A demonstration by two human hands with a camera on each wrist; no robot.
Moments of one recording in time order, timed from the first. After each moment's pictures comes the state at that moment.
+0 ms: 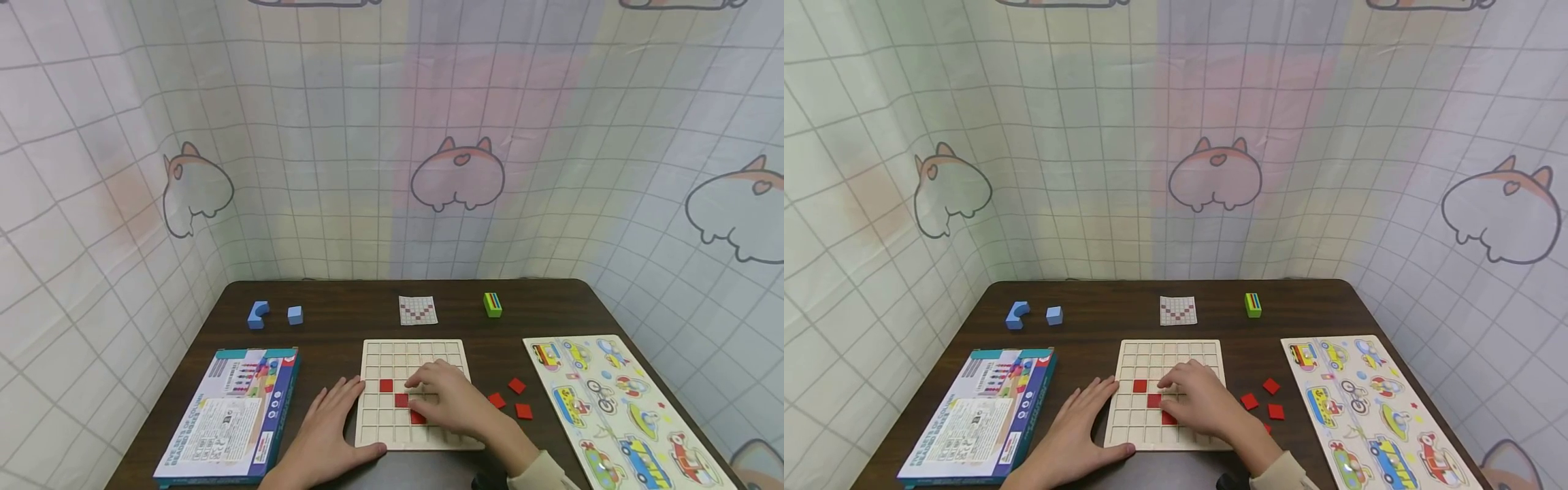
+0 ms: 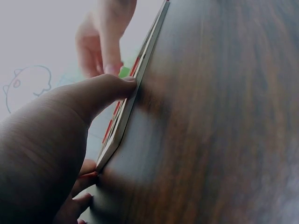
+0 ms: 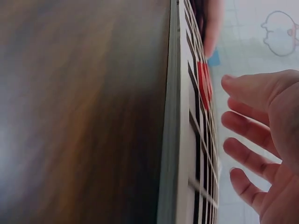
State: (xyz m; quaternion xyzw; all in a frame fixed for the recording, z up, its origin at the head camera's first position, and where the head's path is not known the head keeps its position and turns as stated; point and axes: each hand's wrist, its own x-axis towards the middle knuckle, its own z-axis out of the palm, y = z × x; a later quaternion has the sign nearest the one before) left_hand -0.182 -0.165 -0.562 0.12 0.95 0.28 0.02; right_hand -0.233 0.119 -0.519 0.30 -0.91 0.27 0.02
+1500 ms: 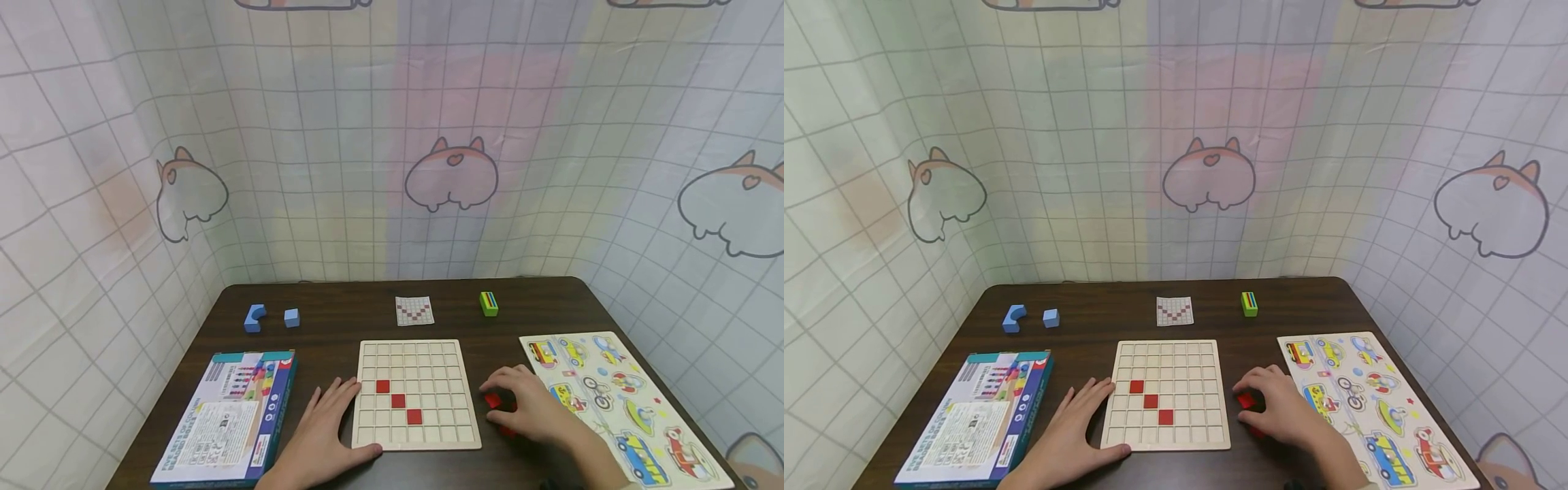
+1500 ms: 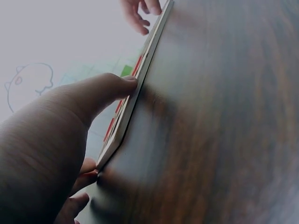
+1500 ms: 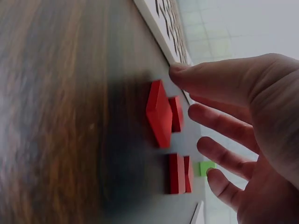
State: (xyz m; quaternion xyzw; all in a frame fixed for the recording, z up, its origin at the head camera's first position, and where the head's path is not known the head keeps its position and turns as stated) left_hand -0.183 -0.166 -0.558 0.12 0.95 0.27 0.03; right_hand -0.213 0.254 -0.518 0.25 -0.93 0.25 0.03
